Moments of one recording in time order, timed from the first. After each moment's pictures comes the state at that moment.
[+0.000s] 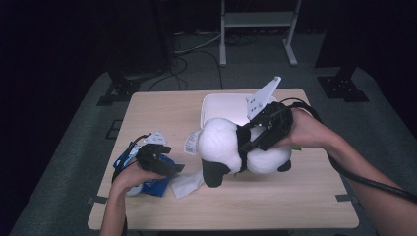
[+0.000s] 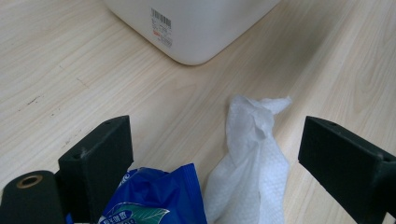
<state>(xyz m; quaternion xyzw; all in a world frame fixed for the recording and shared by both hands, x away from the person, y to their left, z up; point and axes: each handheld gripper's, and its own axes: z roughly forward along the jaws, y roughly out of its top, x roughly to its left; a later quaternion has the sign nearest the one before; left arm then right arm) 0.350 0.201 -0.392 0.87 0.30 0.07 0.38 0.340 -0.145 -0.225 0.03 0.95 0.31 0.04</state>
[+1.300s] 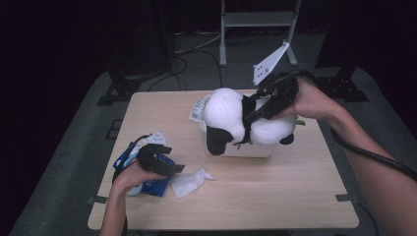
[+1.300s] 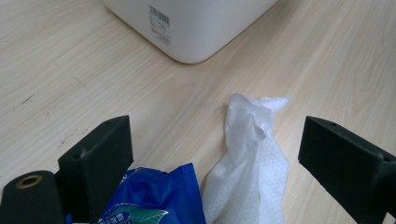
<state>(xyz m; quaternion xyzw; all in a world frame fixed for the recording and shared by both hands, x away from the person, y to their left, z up) 0.352 0.200 -0.395 0.87 0.30 0.07 0.38 0.390 -0.162 -0.190 0.07 0.94 0.32 0.07</state>
